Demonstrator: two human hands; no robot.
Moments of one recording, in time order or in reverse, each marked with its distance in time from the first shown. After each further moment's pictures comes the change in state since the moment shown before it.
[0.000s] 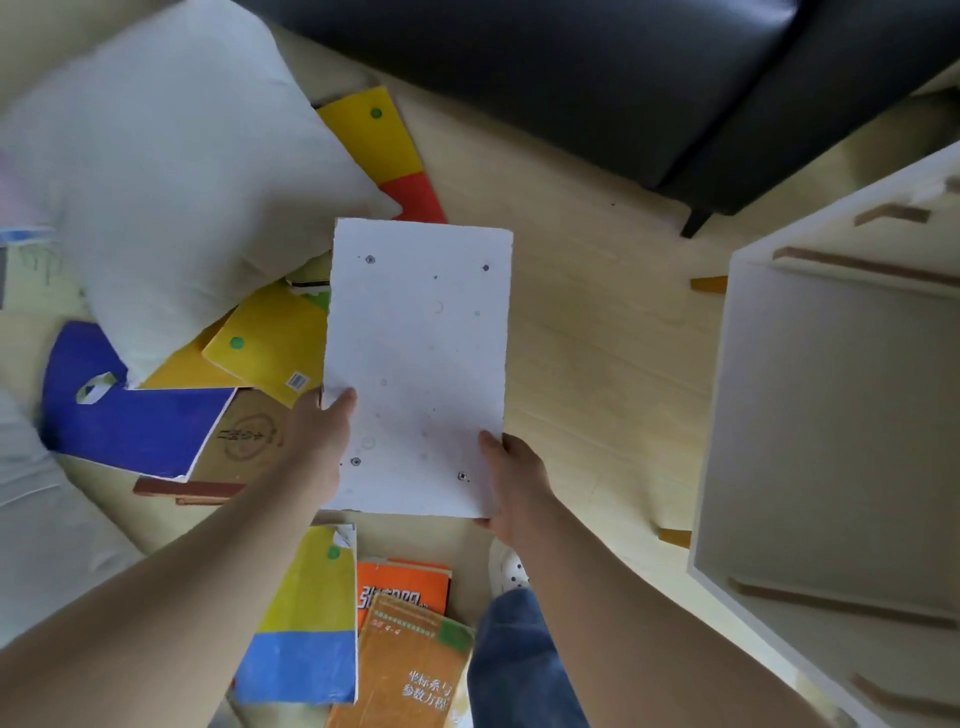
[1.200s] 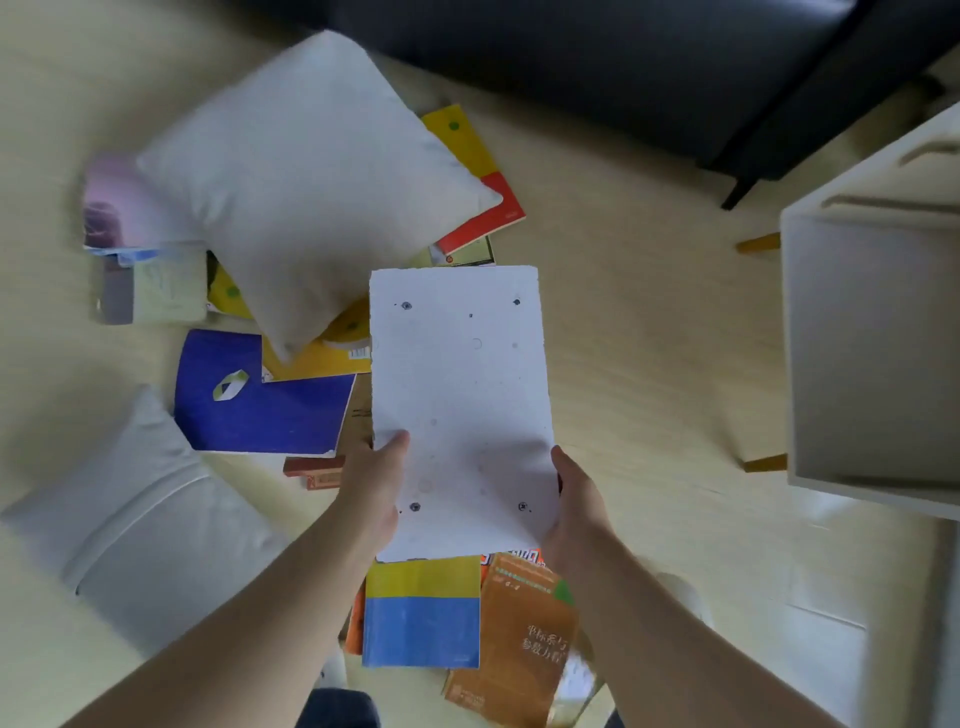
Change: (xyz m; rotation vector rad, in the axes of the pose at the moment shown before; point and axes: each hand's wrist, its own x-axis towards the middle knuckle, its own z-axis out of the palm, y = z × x) left_hand 0.039 -0.121 -0.197 -0.129 -0.173 -0.142; right_hand -0.069 0.156 0.156 0.444 0.051 -0.029
